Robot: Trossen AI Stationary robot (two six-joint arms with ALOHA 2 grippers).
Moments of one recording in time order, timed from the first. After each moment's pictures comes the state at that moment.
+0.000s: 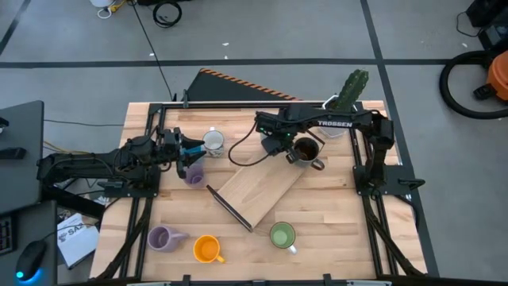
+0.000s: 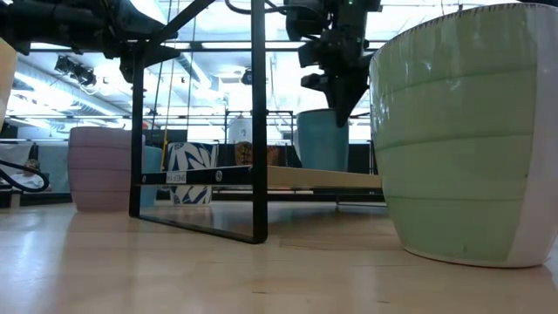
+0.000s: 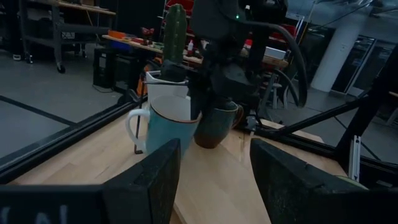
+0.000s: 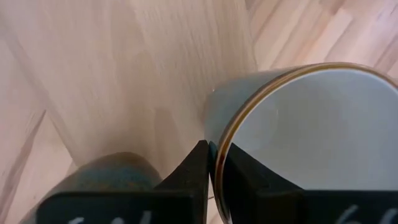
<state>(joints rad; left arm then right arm) 0.12 0.49 0.31 0.19 -0.14 -0.24 -0.21 1.86 1.69 -1.22 0.07 -0.76</state>
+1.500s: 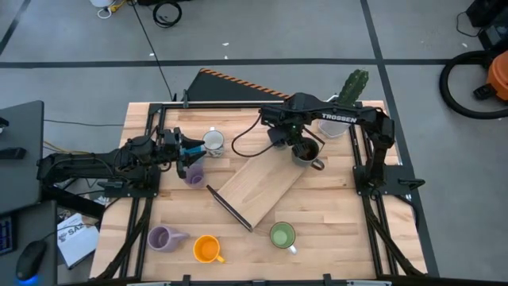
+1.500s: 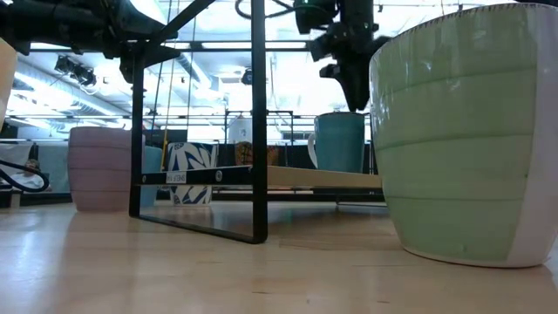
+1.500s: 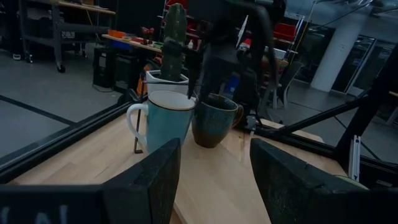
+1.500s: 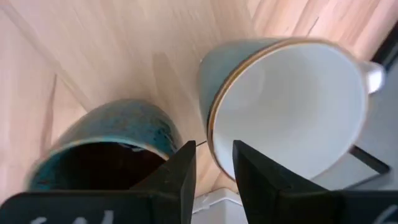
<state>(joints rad) 0.11 0.49 0.31 0.19 -0.14 -0.24 -0.25 1.85 1.81 -1.46 0.14 -0.60</state>
